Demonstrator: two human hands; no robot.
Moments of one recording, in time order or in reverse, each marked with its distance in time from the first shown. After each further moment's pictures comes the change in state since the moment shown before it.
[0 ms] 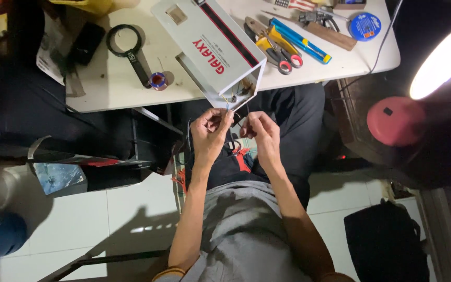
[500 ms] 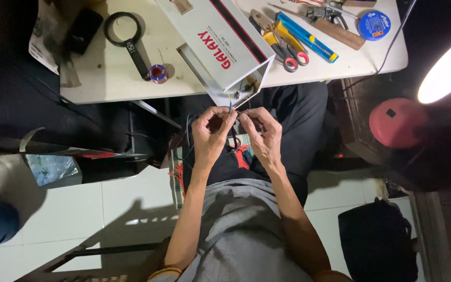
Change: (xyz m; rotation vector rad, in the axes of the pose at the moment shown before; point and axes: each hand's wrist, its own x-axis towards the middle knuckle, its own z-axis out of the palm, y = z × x) left_hand -0.003 -0.016 -0.003 0.058 0.011 0.059; right_hand 0.006 -0.006 0.002 -0.460 -0.096 -0.414
